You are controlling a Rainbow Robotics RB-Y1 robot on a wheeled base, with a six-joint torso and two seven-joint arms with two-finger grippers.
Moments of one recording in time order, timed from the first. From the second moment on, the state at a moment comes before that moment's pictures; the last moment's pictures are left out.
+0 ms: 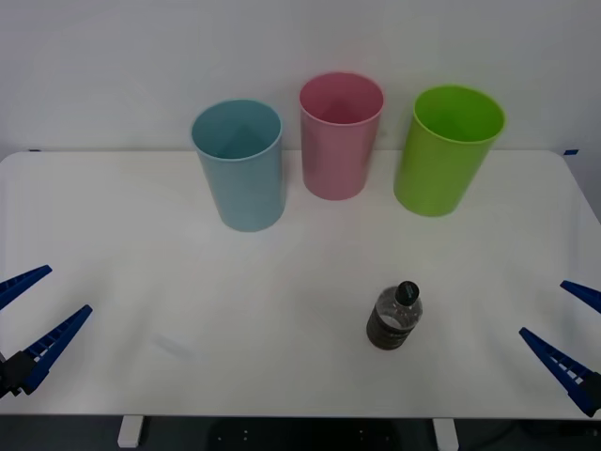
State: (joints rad) right arm 0.41 -0.46 -0.44 -1.65 0.93 -1.20 0.15; left arm 0.35 0.40 0.52 -1.66 -0.96 -1.22 0.00
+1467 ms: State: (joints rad) right arm 0.19 -0.48 -0.11 -1.34 0.97 -1.19 0.44; left arm 0.35 0.40 0.52 -1.66 -0.96 -1.22 0.00
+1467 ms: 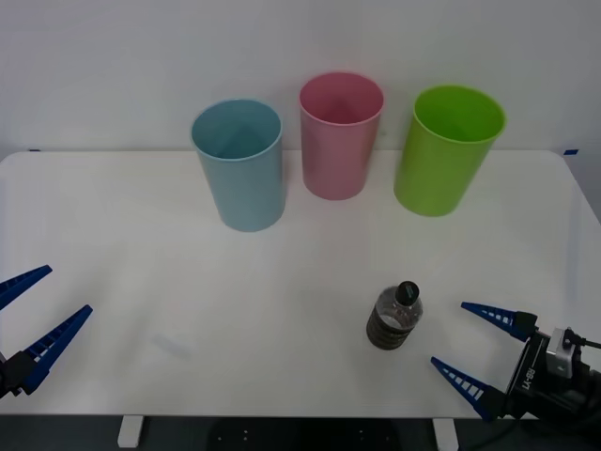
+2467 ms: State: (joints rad) right arm 0.11 -0.39 0.01 -1.32 1.04 -1.03 0.47; left arm 0.35 0.40 0.52 -1.66 -0.96 -1.22 0.00
